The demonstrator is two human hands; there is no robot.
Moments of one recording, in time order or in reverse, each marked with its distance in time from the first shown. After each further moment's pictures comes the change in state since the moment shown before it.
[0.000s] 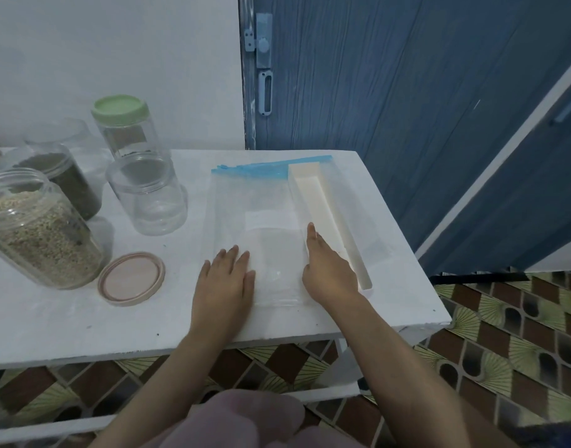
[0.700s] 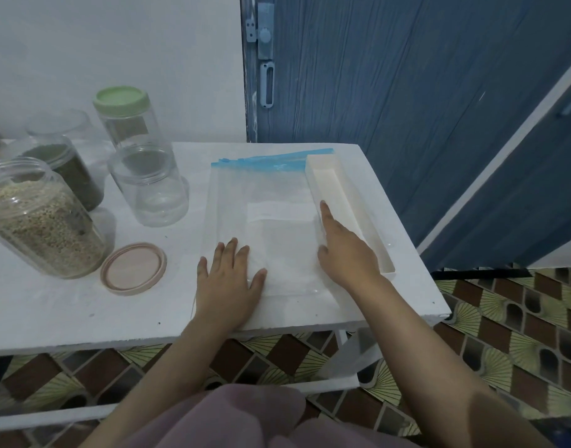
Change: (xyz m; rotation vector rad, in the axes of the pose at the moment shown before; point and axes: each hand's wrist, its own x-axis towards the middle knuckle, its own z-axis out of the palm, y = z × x) left_hand -0.001 0.012 -0.006 0.064 -0.188 -0.142; right_hand 0.007 0.020 -0.022 -0.103 0.135 -0.098
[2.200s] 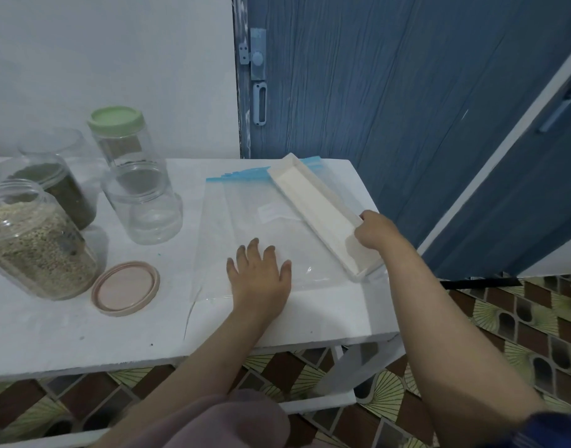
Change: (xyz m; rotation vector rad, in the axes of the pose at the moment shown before) left_hand 0.030 0.060 -0.002 -0.122 0.095 -0.044; right_hand 0.061 0.045 -0.059 0.122 -0.120 0.341
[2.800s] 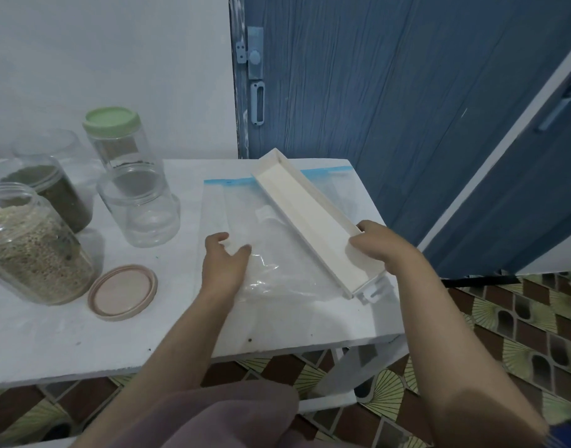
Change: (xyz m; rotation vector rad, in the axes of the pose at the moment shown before) left_hand 0.017 -0.029 -0.043 -1.025 0.048 -0.436; right_hand -0.016 0.011 0.002 0.272 -0.126 0.012
